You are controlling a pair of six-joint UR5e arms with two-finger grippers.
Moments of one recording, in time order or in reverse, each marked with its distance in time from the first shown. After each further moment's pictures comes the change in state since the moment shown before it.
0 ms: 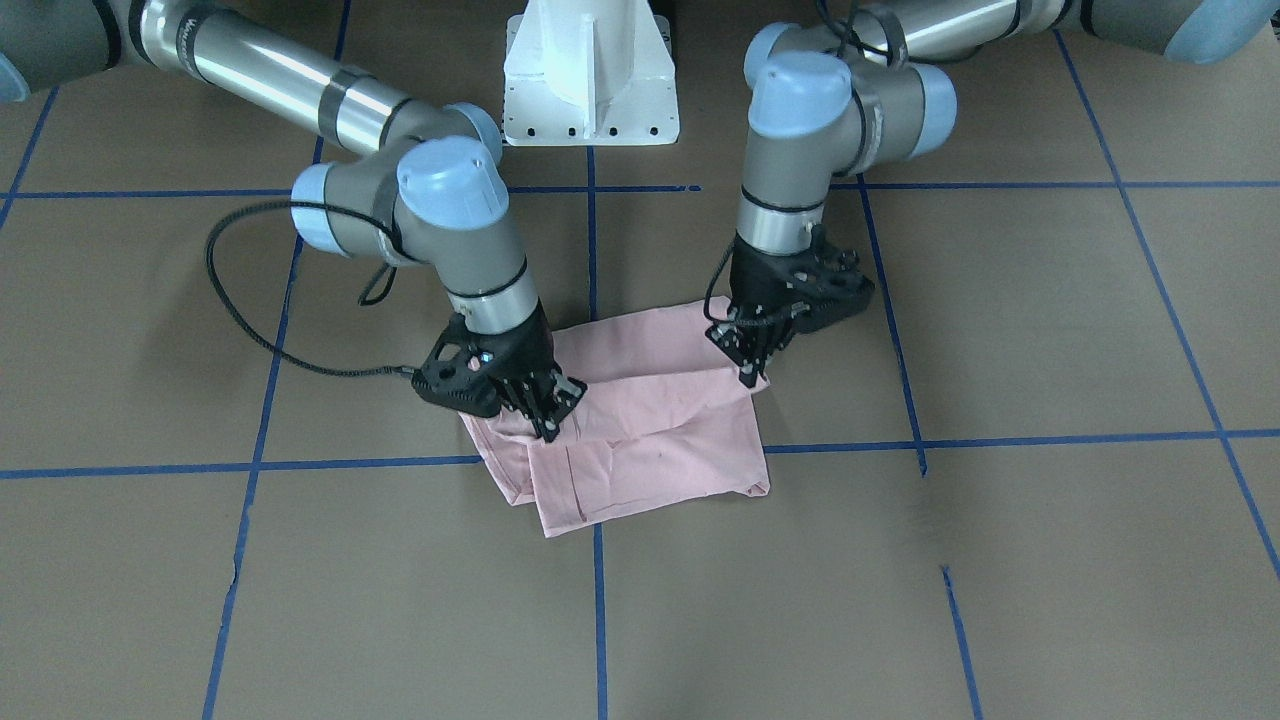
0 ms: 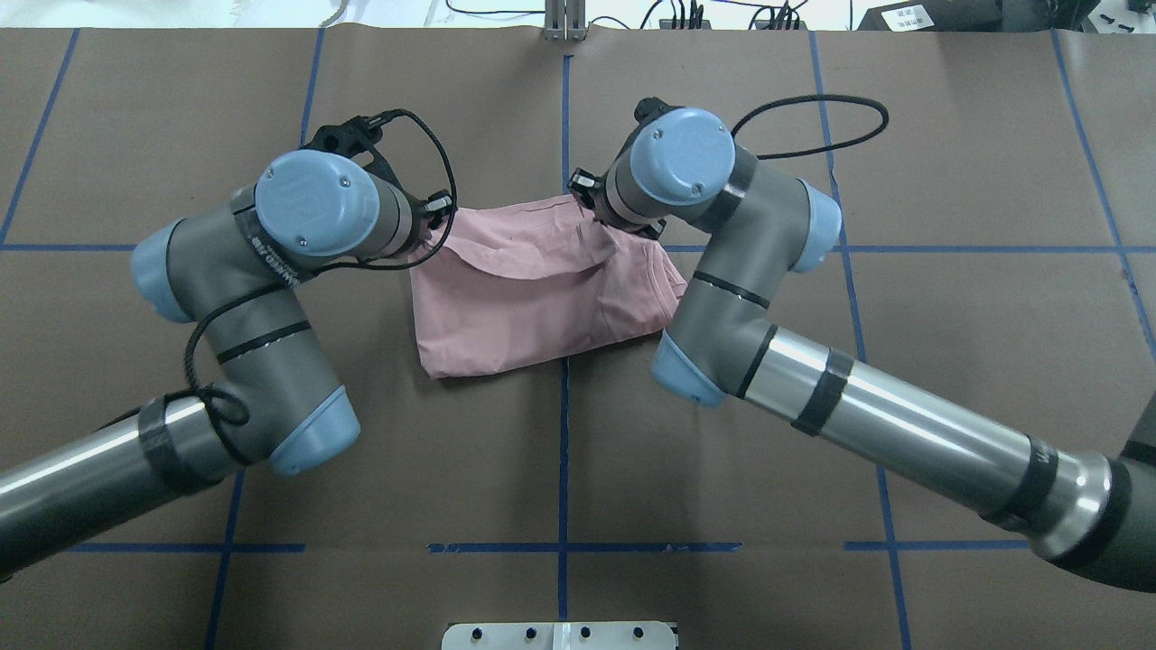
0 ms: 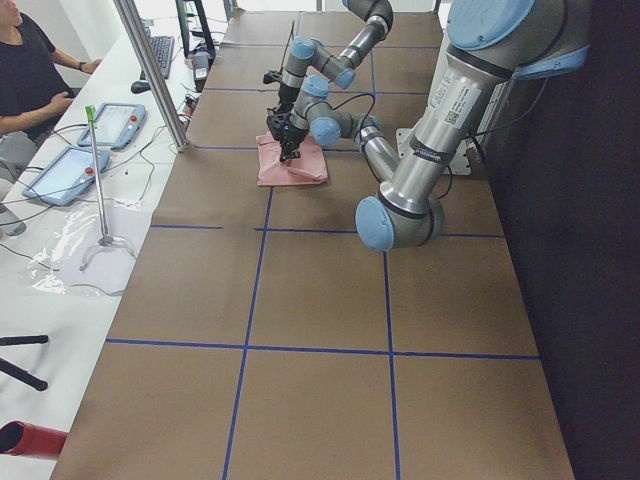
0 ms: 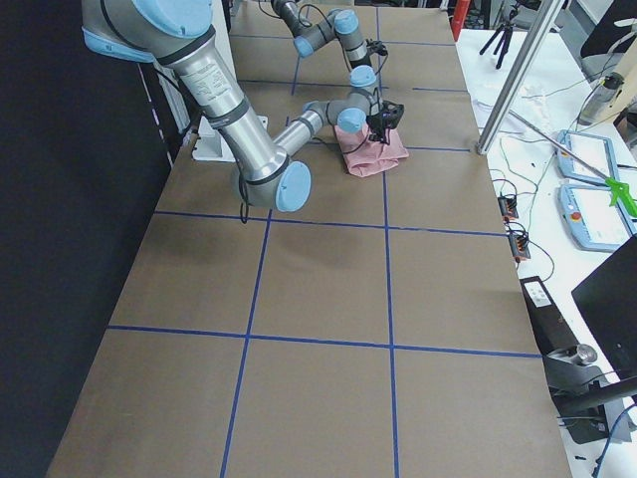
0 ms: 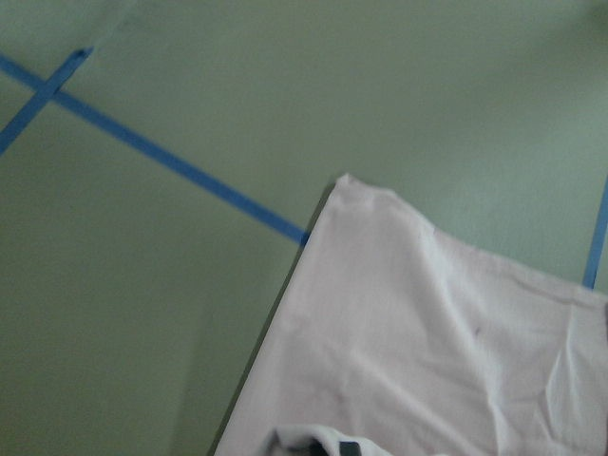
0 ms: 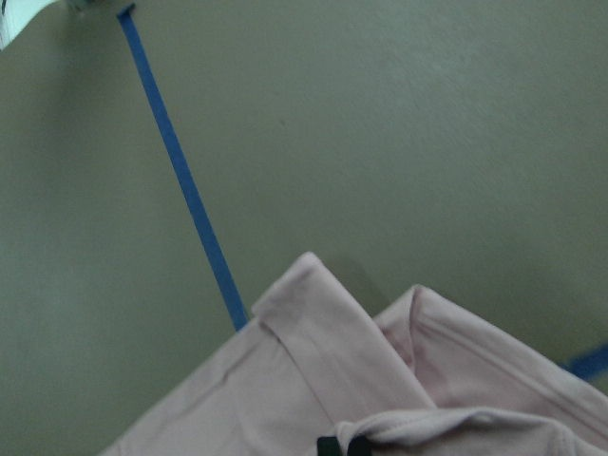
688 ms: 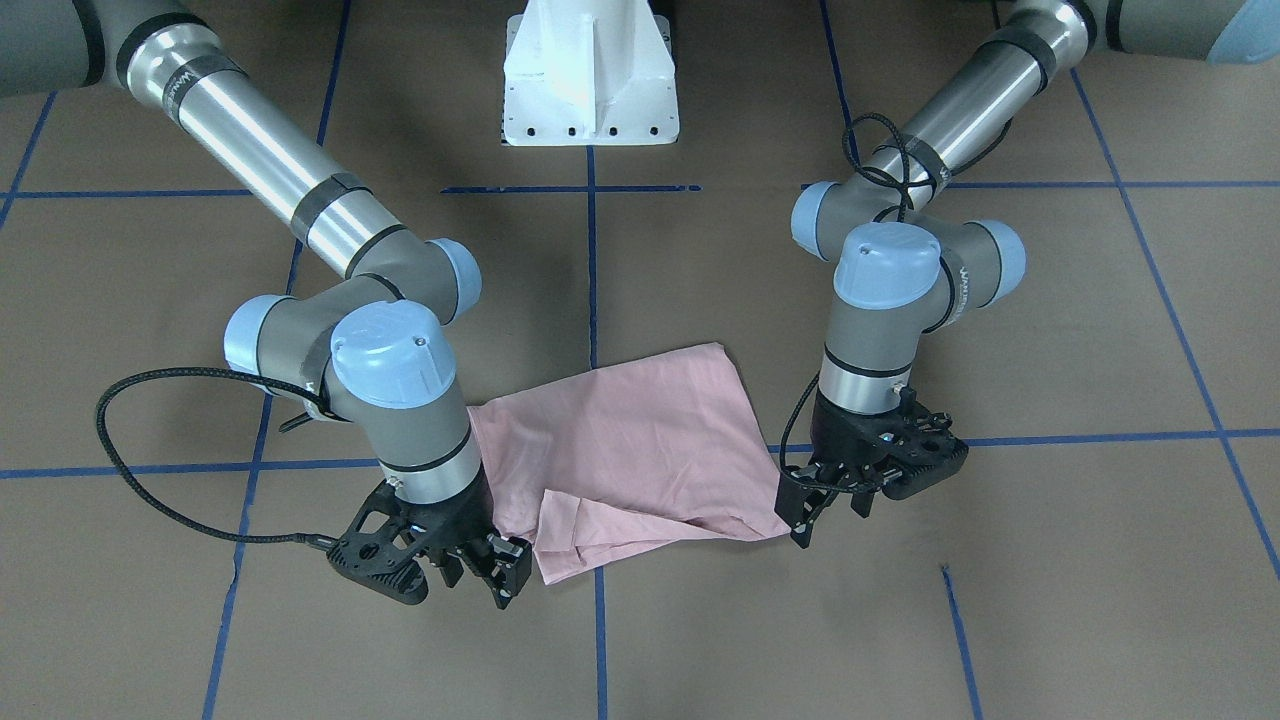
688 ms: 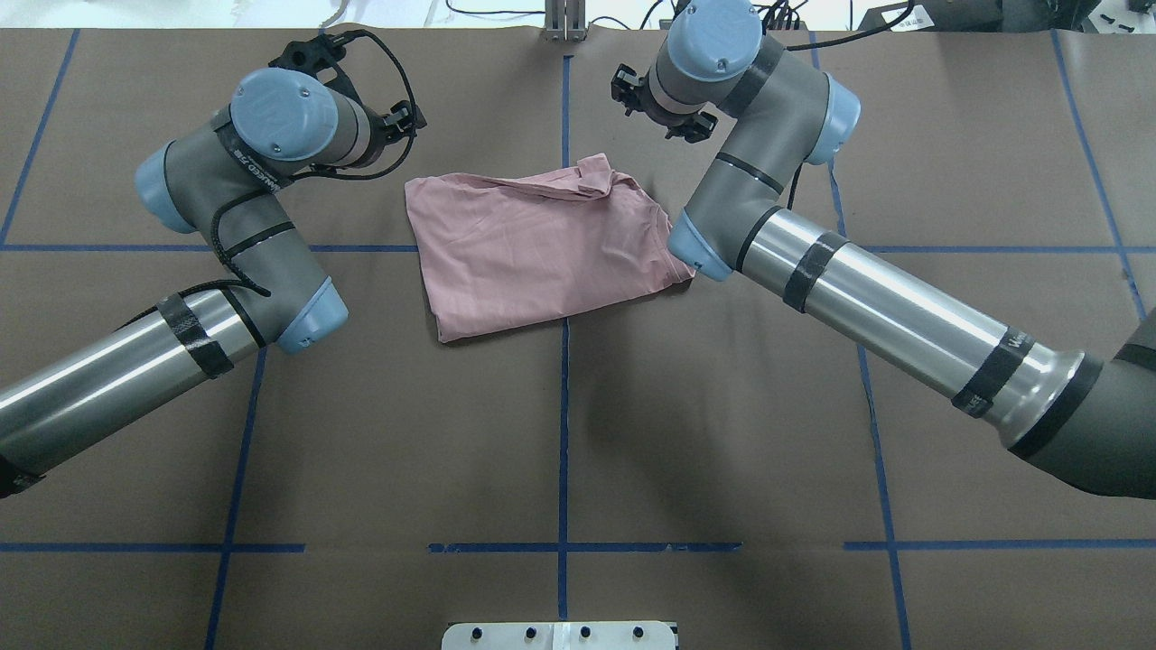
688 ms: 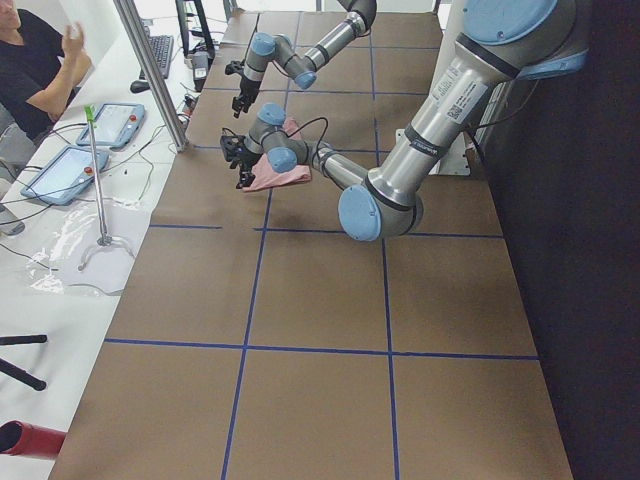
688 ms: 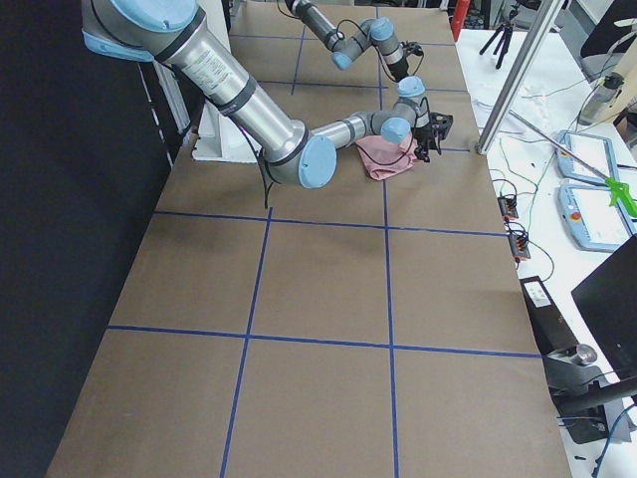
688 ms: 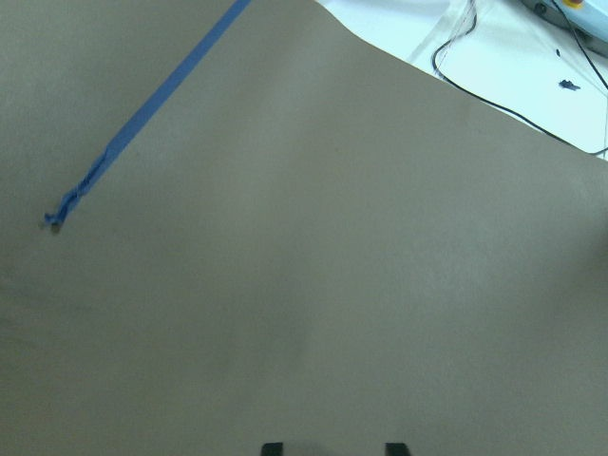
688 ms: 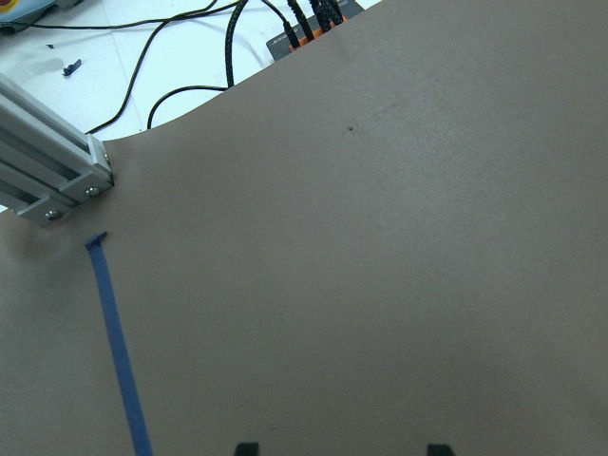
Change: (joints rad) left arm -0.120 -0.060 0.275 -0.249 -0.021 0.127; right arm 0.148 0.102 -0.266 0.093 0.057 -0.146
